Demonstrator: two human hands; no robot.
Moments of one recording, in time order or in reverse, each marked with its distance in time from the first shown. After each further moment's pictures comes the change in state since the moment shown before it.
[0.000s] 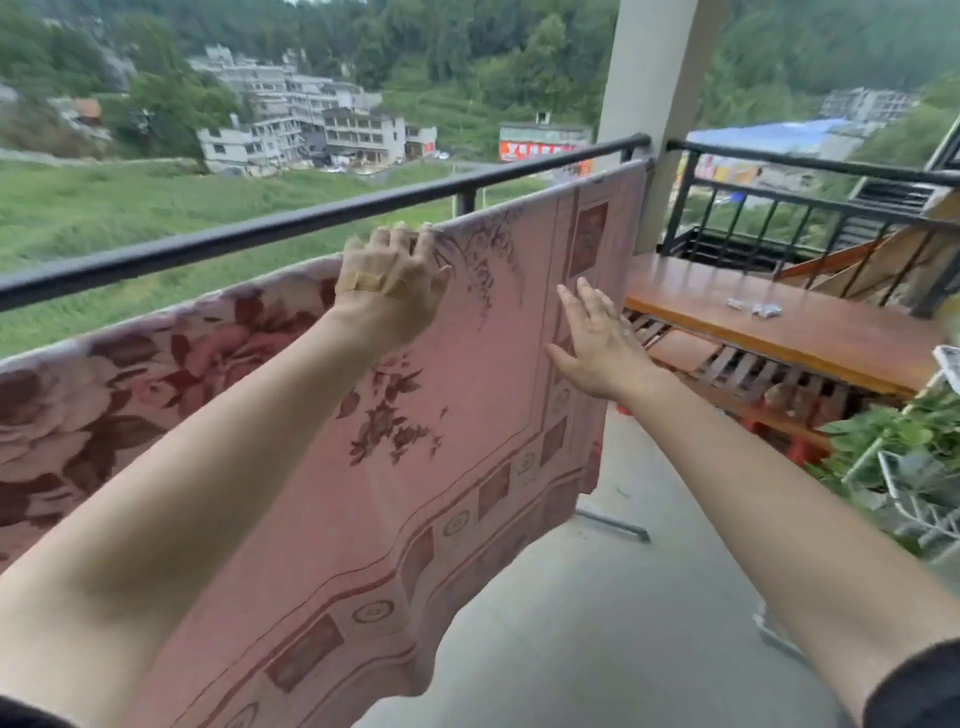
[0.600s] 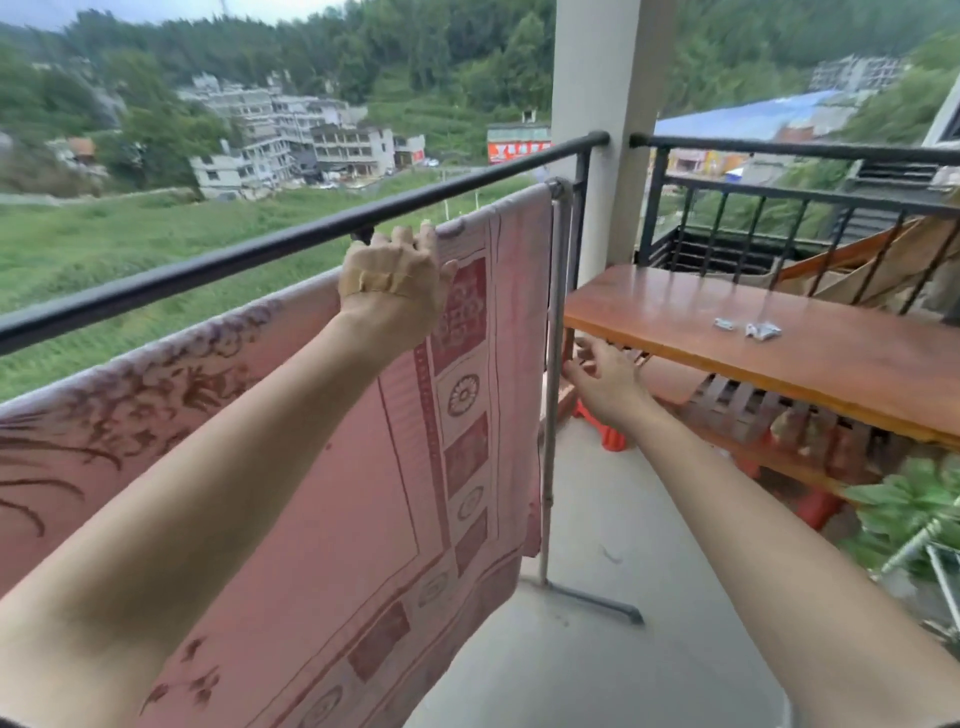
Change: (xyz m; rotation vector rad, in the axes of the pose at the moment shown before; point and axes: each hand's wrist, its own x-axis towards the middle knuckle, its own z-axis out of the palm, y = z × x) left_hand 0.307 0.218 0.094 0.034 0.065 0.001; right_hand 0.217 0.301 0.058 0.526 0.051 0.264
